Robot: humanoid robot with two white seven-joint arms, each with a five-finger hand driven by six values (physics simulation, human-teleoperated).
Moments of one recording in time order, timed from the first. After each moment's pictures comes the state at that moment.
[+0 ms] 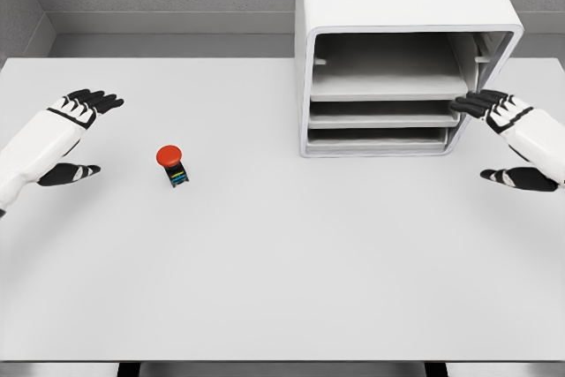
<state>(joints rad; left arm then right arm) -0.06 0.58 0.07 -1.54 -0.66 -0.61 -0.13 0.03 -0.87 0.05 -1.68 0.33 -0.61 0.08</state>
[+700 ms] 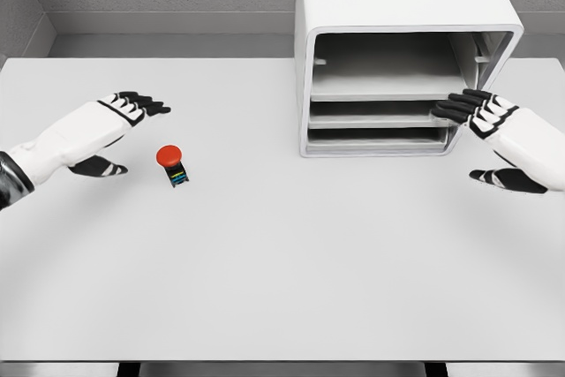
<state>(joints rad) -0.20 0.45 0.09 -1.63 -0.64 -0.61 -0.61 0.02 -0.87 0.04 -1.76 0.39 -0.61 0.08</state>
